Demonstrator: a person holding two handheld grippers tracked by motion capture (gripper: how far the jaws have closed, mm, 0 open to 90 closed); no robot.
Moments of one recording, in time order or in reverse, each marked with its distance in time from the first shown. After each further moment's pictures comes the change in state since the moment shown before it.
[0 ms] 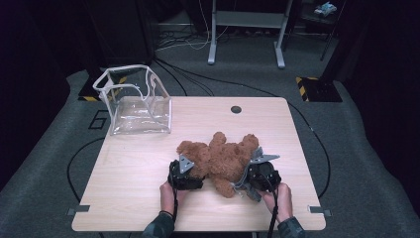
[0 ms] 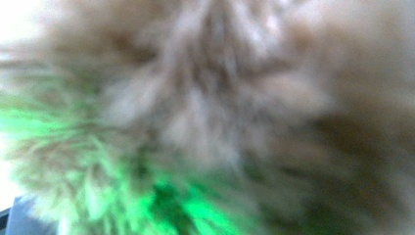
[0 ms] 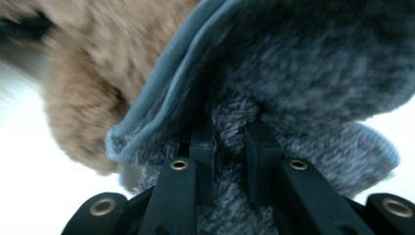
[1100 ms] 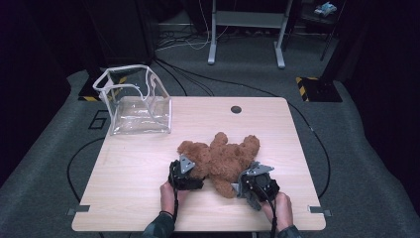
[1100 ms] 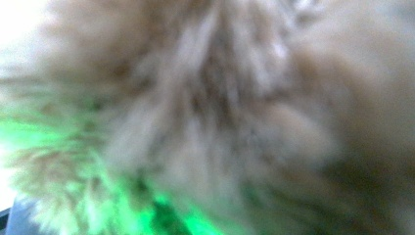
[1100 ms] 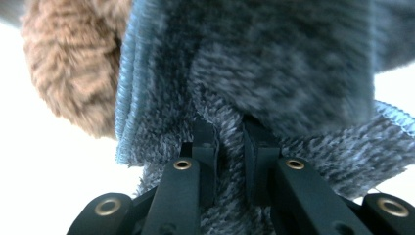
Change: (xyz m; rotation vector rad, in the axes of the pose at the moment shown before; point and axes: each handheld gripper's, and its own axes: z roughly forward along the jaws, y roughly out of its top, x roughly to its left) left arm -0.002 0.000 0.001 0.010 0.007 0.010; right arm 0.016 -0.025 0.001 0.009 -0.057 -0.089
